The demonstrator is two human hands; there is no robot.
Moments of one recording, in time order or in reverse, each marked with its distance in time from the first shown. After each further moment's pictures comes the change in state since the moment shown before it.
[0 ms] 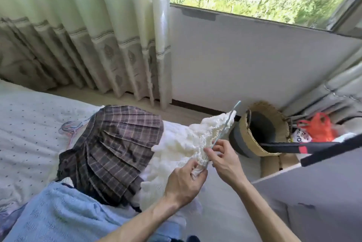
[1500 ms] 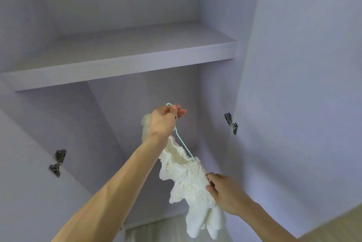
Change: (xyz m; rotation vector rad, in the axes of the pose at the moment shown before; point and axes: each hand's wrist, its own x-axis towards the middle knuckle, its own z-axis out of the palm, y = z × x) left_hand -0.233 0.524 0.481 -0.180 -1.552 0.597; right_hand -0.424 0.242 -0.305 -0.178 1.254 0.889
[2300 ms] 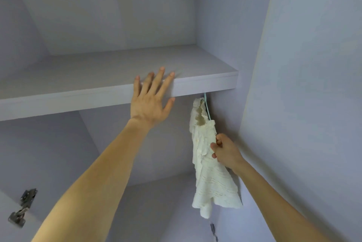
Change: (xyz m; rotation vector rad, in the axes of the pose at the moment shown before) left_hand 0.169 0.055 -0.009 1.394 0.306 0.976; right_hand 0.171 0.014 -0.143 0.470 0.328 0.241
